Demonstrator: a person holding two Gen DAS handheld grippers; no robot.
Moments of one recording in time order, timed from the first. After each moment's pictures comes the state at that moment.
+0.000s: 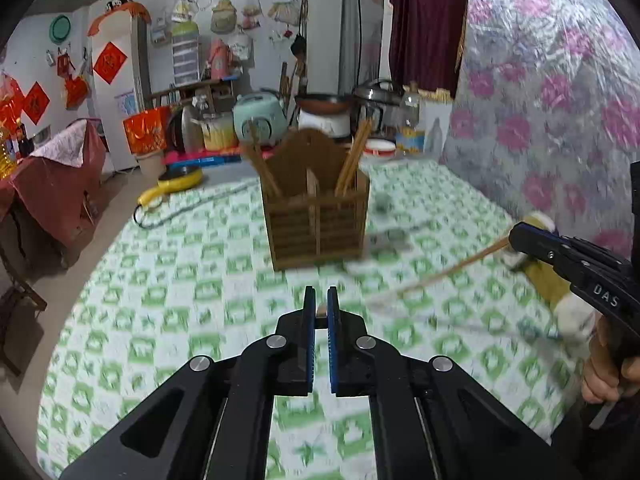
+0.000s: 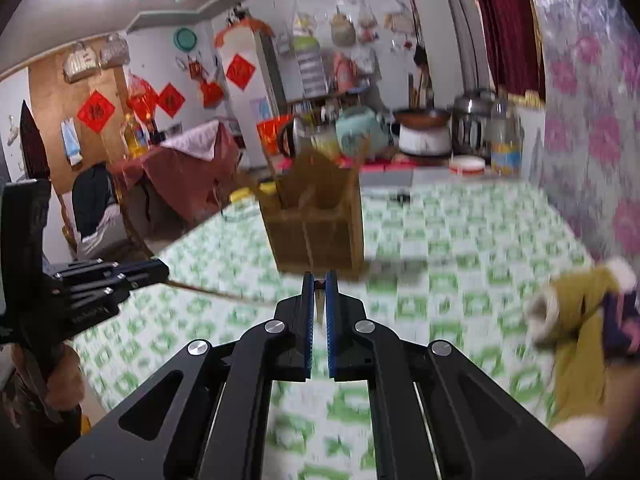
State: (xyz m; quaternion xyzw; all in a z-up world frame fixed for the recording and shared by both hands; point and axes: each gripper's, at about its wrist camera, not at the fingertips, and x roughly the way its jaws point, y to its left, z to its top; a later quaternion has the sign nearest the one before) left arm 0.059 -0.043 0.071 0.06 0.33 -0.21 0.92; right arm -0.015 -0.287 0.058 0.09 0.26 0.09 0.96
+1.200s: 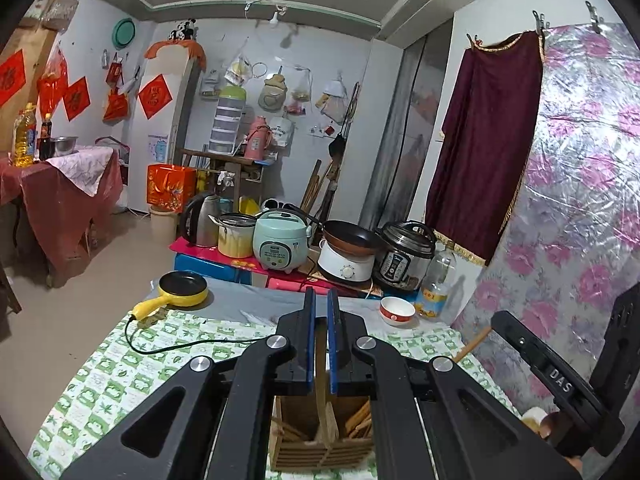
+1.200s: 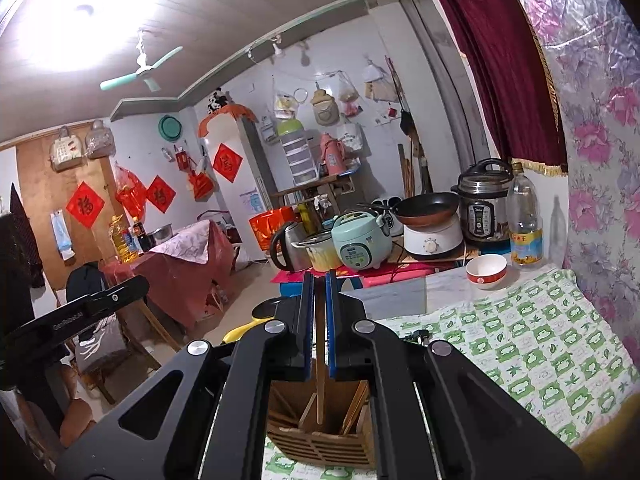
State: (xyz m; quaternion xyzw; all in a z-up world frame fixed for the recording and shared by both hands) left arm 0.224 -0.038 0.203 -0.09 0.19 -0.18 0.96; right arm 0.148 -0.309 0.150 0.16 0.12 0.06 0.98
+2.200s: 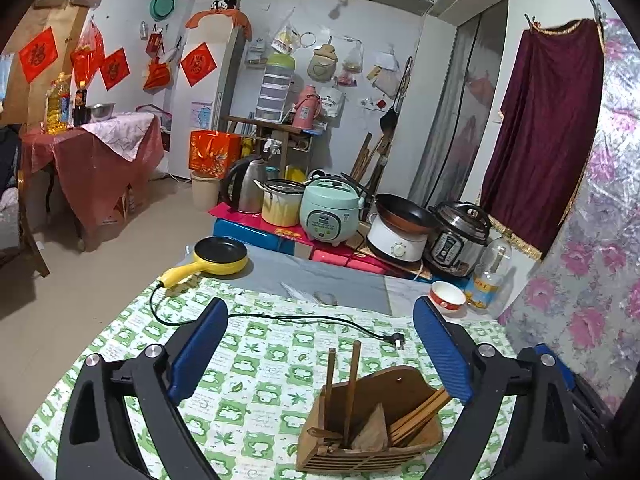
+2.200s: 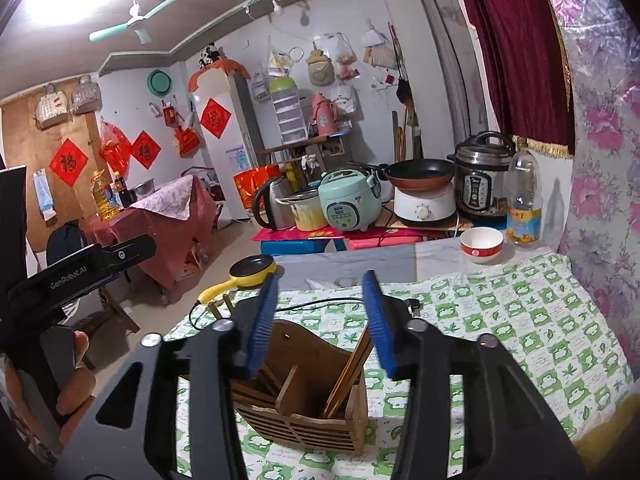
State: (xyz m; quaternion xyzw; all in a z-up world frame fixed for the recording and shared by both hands) left arm 0.277 -0.028 0.163 -0.09 0.25 -0.08 0.96; right arm 0.185 -0.286 0.115 0.11 0.20 0.04 0.97
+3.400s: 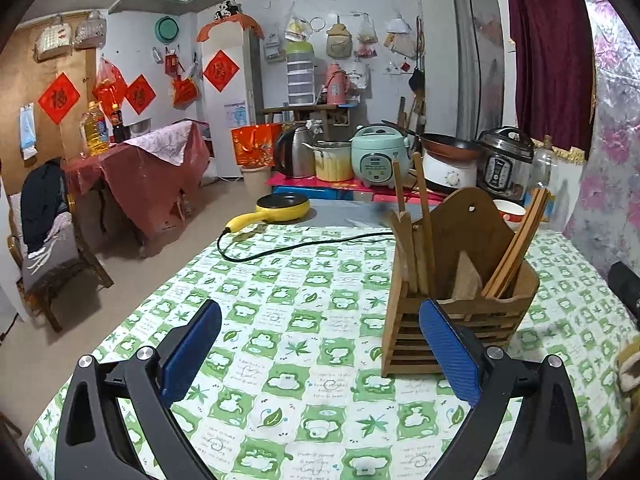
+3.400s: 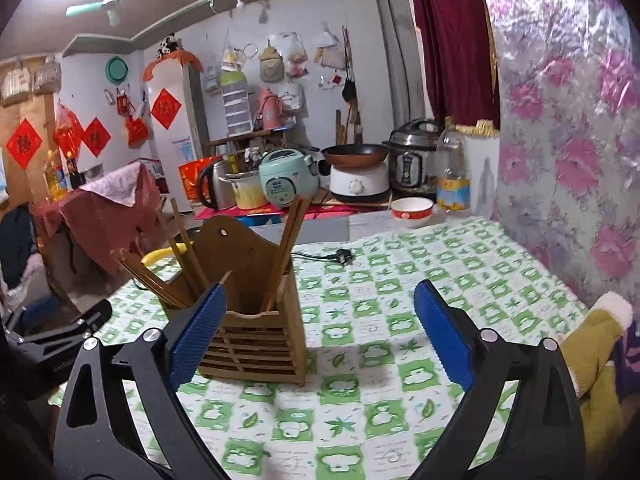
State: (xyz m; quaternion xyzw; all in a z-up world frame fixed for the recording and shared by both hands) left arm 0.189 -0.032 0.047 0.02 0.27 0.01 0.96; right arm 0.098 -0.276 0.039 0.08 0.20 -0.07 0.97
